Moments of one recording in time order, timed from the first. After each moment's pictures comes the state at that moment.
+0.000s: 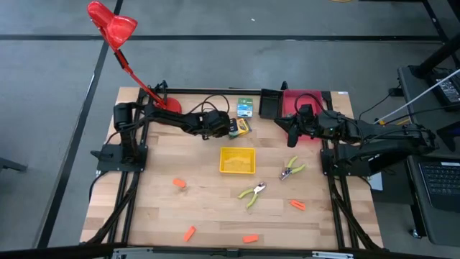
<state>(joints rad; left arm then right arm) 0.27 1.85 1.03 -0.08 -0.17 -1.43 -0.03 0.79 0.68 -0.16 0.31 0.51</state>
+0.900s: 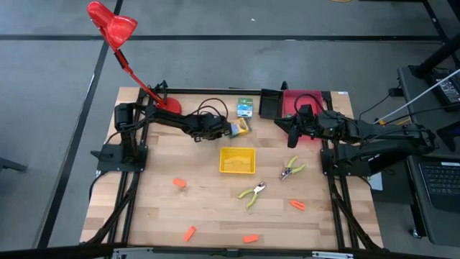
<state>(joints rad) 0.26 1.86 1.03 -0.27 -0.25 -1.45 -0.03 0.79 0.68 -0.16 0.30 0.51</state>
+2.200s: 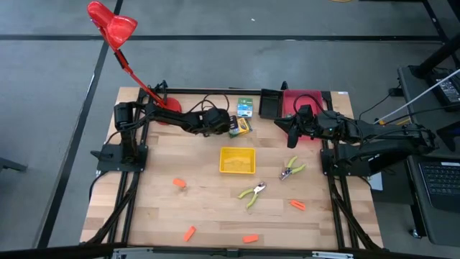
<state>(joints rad) 0.29 1.86 1.03 -0.02 -0.21 -1.39 -0.03 0.80 0.68 -0.17 0.30 0.51</state>
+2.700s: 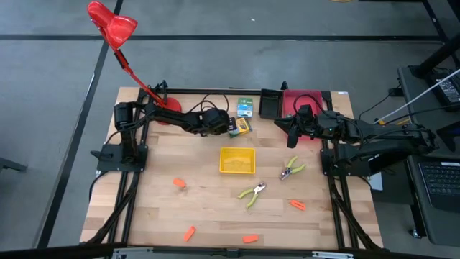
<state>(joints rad) 0.29 1.86 1.03 -0.10 -0.23 -1.36 -0.03 0.80 0.68 -0.17 0.30 0.51</state>
